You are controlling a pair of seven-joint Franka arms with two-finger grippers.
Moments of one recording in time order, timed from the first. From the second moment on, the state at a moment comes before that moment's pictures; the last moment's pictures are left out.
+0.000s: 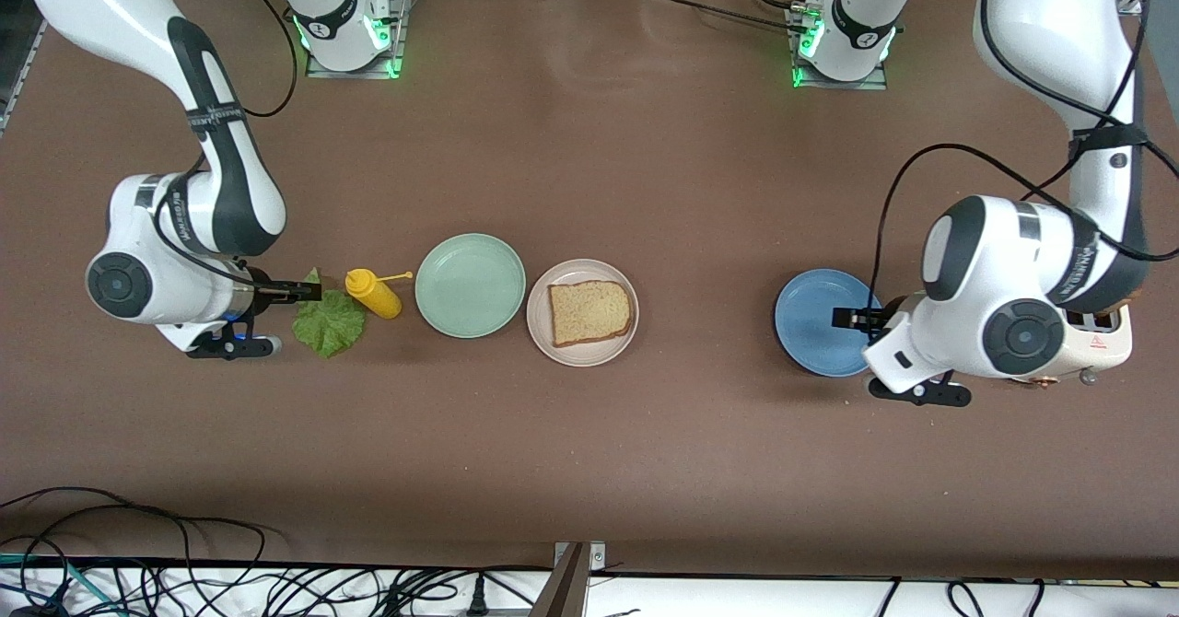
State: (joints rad) left arm -0.12 0.65 -0.02 -1.25 0.03 1.59 -0.03; right arm 0.07 0.53 -0.02 -1.76 0.01 2.02 0.01
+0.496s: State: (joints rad) left arm -0.07 0.62 -0.02 -1.24 0.03 1.51 0.02; right arm 0.07 0.58 -0.02 -1.88 0.01 2.22 0.01
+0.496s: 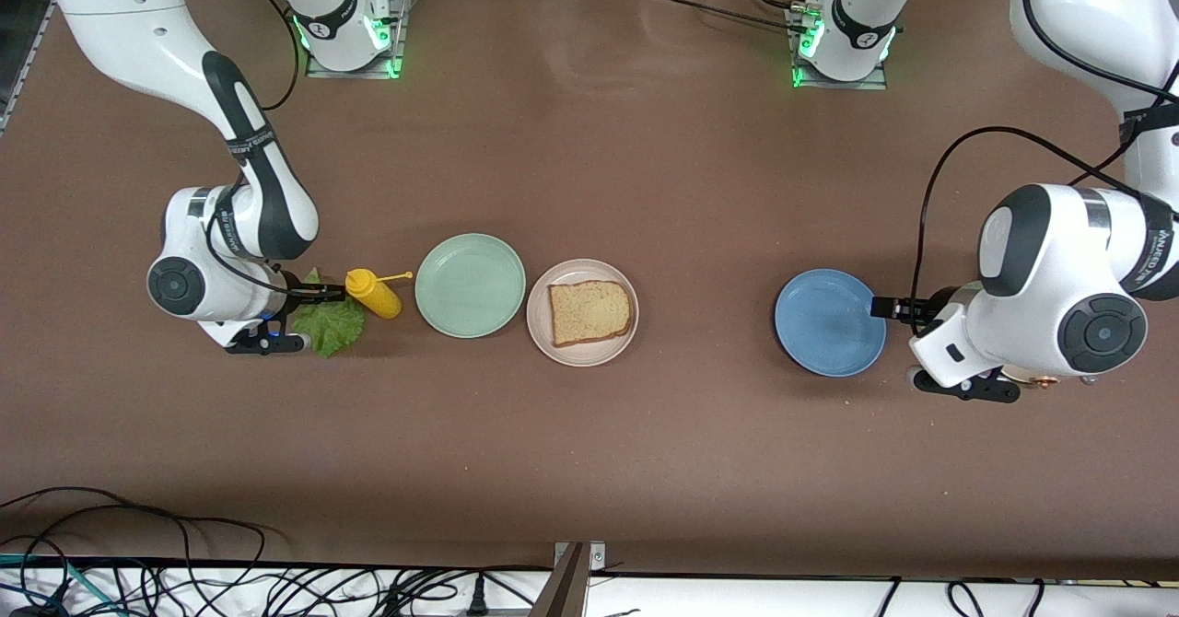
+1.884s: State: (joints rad) left arm -0.06 0.28 -0.02 -1.44 0.03 1.44 0.02; right arm 0.08 0.49 -0.01 -1.70 0.01 1.98 -0.02
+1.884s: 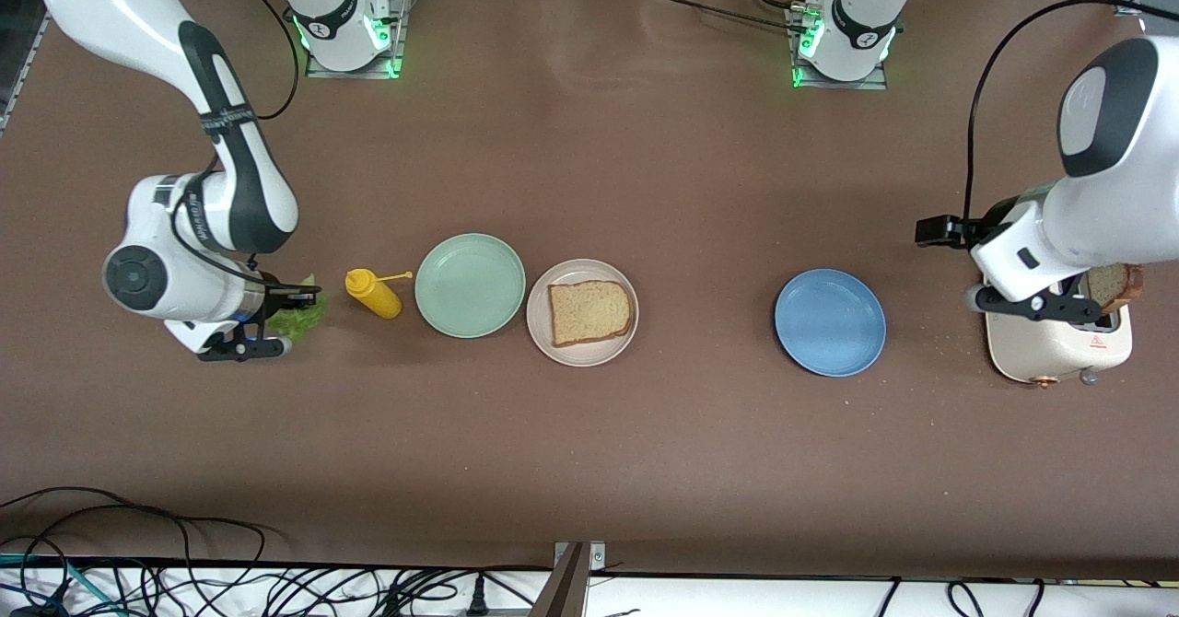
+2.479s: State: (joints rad) left arm -0.06 0.12 0.00 -1.60 0.03 1.49 -0.02; right arm 0.18 0.48 0.00 -1.45 0.13 1.69 0.22
